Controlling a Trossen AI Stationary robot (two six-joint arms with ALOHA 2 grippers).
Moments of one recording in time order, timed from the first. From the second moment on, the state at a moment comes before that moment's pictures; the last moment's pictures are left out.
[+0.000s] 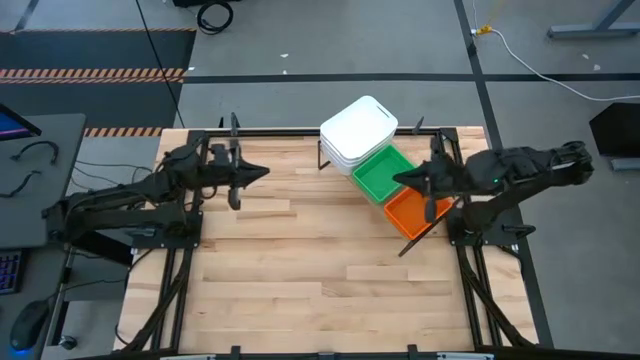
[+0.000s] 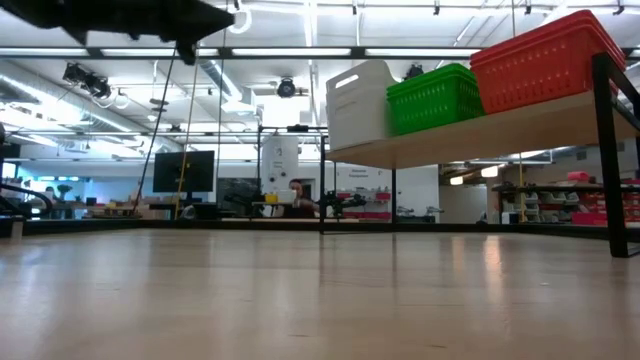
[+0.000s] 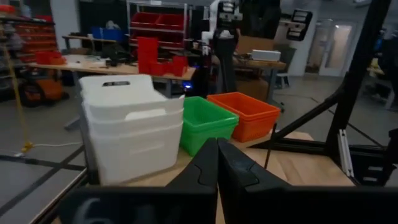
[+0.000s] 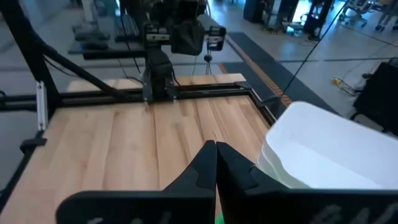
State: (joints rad) left arm 0.36 0.75 0.54 0.25 0.24 -0.07; right arm 0.29 0.92 1.22 -0.65 0.50 0.11
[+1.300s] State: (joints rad) left arm 0.36 0.41 0.21 0.45 0.25 -0.09; right arm 0.28 0.33 0.48 -0.16 0.36 0.06
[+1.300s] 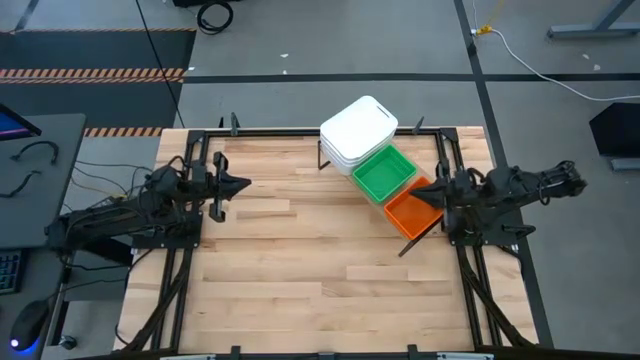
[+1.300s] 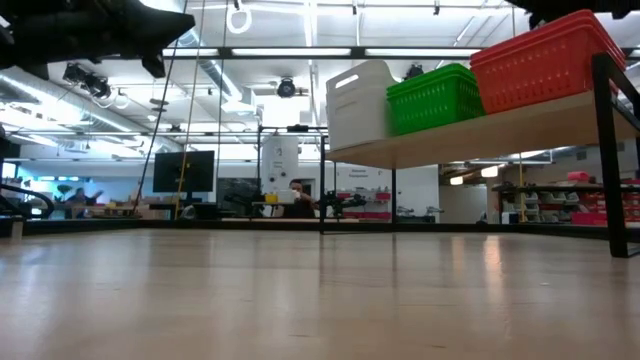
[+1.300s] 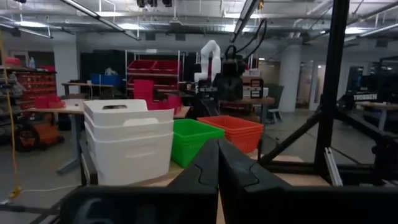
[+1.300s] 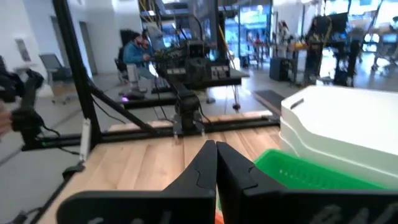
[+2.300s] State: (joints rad) left arm 0.41 0.41 0.16 0.26 0.36 -0.07; right arm 0.28 0.01 0.21 -0.08 0.14 0.02
